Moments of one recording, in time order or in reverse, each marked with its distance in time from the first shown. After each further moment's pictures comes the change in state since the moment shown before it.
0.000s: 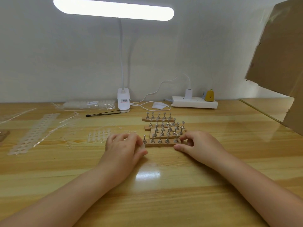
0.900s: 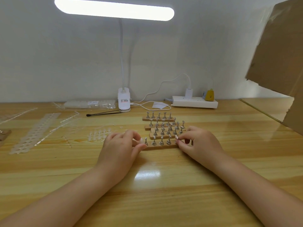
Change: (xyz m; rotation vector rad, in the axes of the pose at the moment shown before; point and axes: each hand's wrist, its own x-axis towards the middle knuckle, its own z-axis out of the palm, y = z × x) left_hand -0.002 0.001 -0.002 -0.026 0.148 0.008; right_hand -0.005 0.003 0.008 0.079 0.229 -0.229
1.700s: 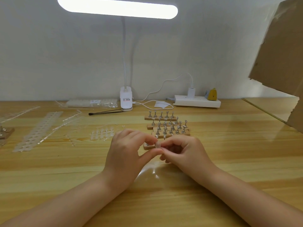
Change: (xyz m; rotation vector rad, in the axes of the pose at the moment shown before) left_hand -0.007 0.024 -0.005 -0.150 0.212 0.220; right_hand -0.021 -0.055 0.007 0.763 -0.071 -0.019
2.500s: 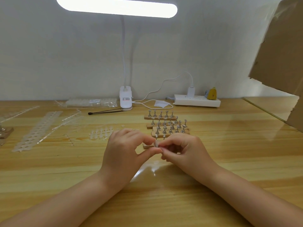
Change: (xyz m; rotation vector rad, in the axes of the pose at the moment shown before) left_hand 0.001 -0.001 -0.001 0.011 0.011 0.008; right_hand 0.002 -0.001 -0.004 -0.148 0.000 -0.174
